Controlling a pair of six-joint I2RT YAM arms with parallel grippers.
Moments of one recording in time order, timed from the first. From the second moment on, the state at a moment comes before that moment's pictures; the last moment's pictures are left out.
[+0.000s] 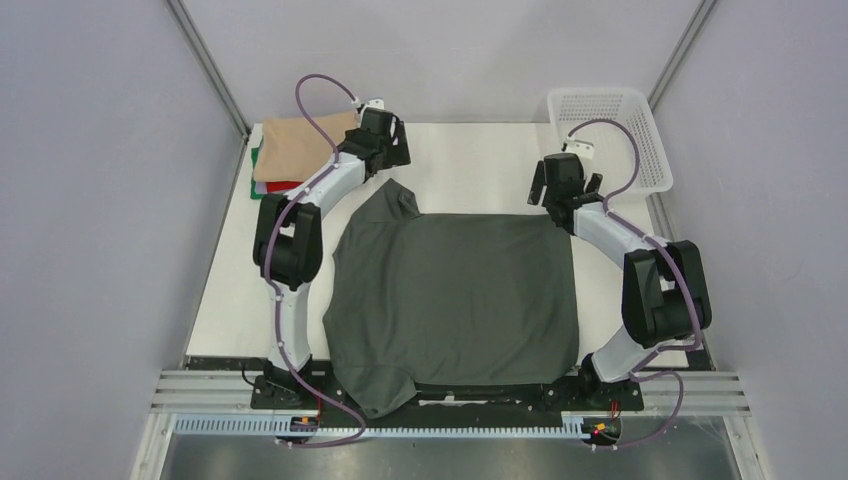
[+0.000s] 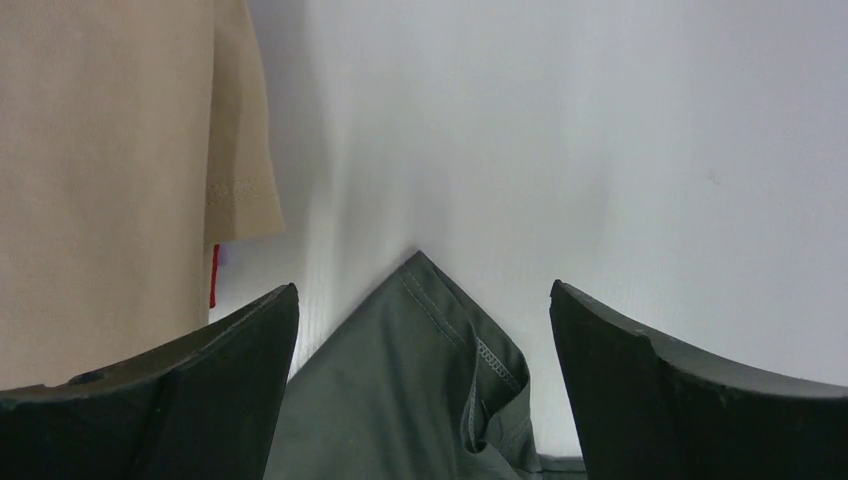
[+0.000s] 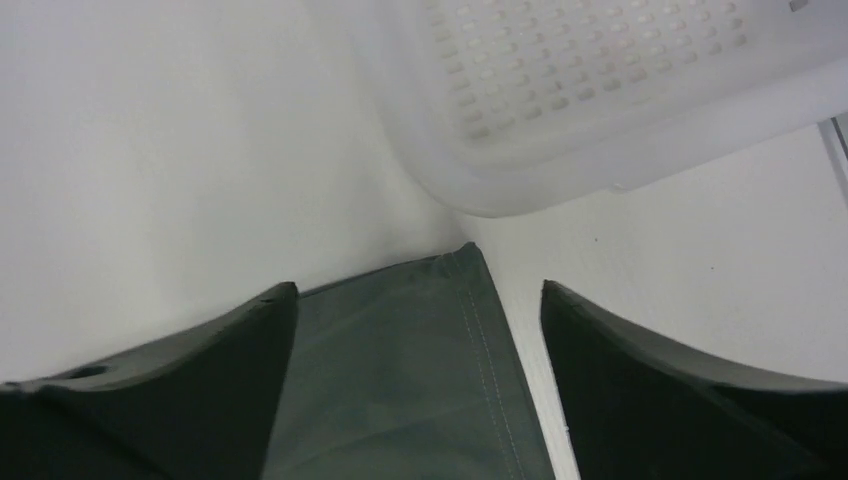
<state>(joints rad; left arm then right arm) -0.35 2.12 1.74 -0.32 -0.28 -0.38 0.21 1.64 1.04 -0.13 0.49 0.32</state>
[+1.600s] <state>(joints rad) -0.46 2.22 1.90 -0.57 -0.11 -0.53 0.22 1.39 0.67 -0.05 0.18 0.27</state>
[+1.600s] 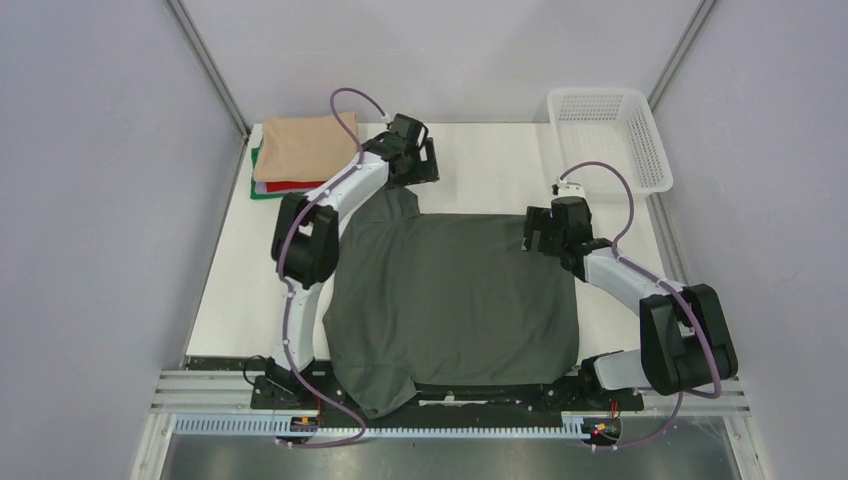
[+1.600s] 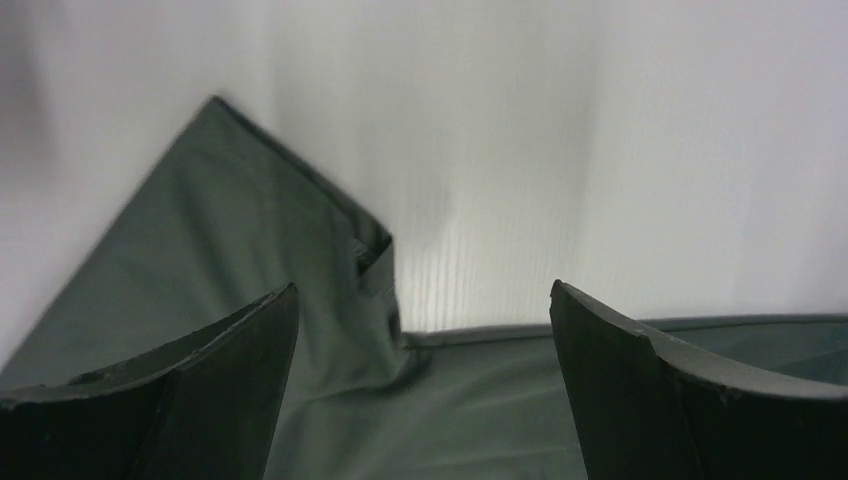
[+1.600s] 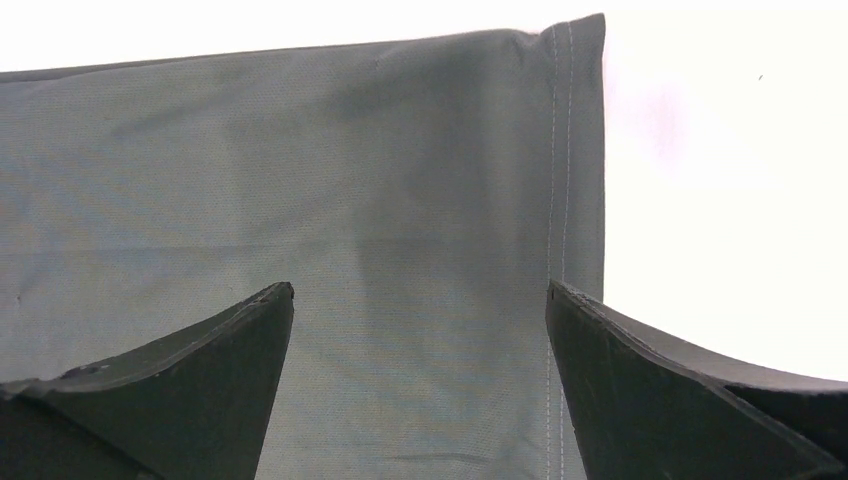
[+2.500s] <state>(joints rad) -0.43 1.99 1.36 -0.47 -0.26 -0.51 0.23 1.57 0.72 0.01 0.08 0.14</state>
